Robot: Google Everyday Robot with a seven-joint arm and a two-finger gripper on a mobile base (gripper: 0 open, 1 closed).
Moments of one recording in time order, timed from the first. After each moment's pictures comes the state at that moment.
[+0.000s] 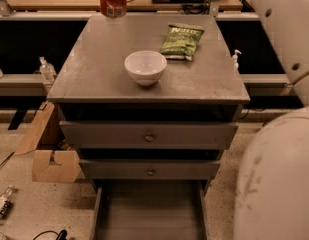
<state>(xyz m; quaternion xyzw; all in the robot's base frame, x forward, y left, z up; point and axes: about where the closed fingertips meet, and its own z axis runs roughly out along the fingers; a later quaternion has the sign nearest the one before) 0.713 0.084 1.106 -0.41 0.68 0.33 0.50</state>
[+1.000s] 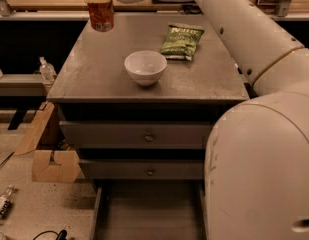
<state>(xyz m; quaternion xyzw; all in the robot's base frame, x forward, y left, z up) 0.774 0.138 1.048 -0.41 0.68 0.30 0.53</state>
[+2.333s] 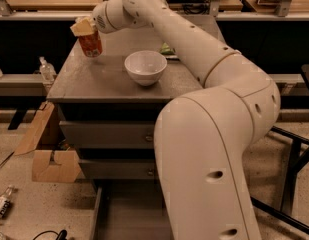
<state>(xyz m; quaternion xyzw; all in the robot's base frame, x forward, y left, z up) 0.838 0.200 0.936 -0.42 0.72 0.26 0.50</state>
